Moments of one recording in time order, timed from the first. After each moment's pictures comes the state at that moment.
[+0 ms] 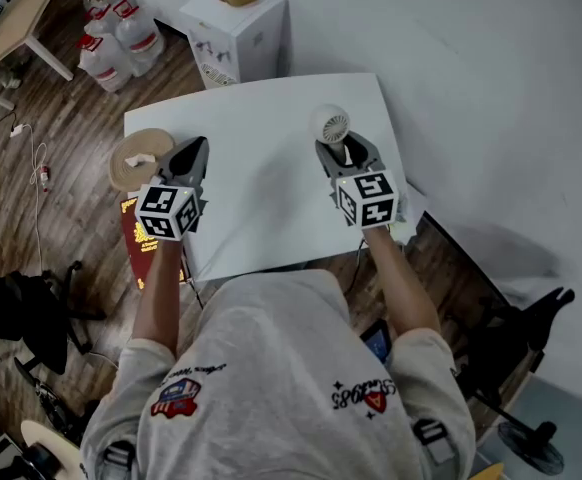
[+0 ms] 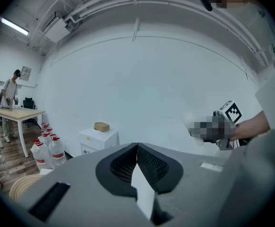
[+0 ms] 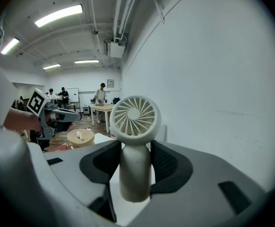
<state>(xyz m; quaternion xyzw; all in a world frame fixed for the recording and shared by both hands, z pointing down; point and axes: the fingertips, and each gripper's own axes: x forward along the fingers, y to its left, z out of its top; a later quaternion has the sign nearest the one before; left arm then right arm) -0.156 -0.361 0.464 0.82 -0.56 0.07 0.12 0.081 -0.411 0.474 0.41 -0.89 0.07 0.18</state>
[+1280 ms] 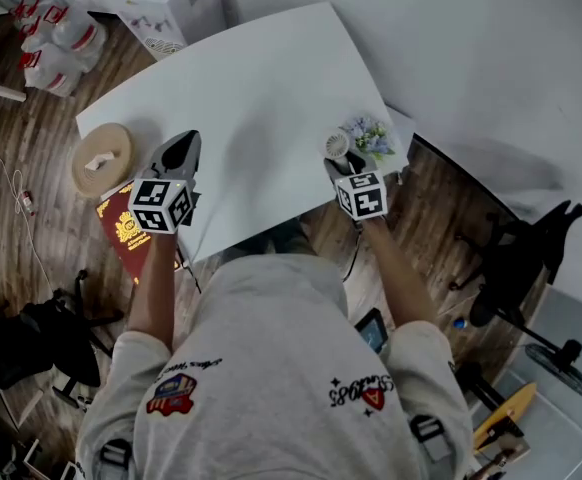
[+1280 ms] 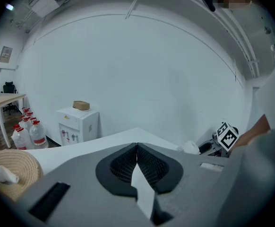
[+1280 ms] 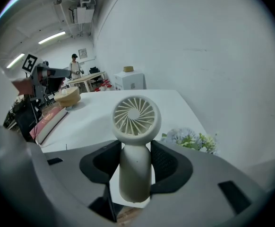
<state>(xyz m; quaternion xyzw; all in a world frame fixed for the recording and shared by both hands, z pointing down) -0.073 -0.363 0.559 0.86 -0.46 0.12 0.19 0.228 -0.305 0.691 0.48 -0.77 0.25 0.34</state>
